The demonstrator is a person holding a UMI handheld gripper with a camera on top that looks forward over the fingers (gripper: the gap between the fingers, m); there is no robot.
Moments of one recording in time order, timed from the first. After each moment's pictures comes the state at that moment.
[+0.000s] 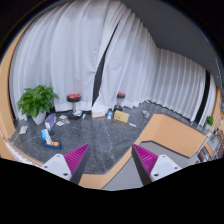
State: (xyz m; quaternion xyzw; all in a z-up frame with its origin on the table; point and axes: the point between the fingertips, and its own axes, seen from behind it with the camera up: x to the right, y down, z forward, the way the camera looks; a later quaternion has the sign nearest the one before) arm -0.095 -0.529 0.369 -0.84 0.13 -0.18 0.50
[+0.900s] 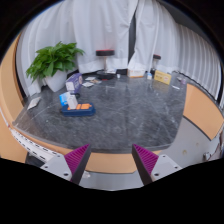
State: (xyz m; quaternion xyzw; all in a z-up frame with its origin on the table) arm -0.283 -0.407 0.051 -0.91 0.11 -0.05 0.40
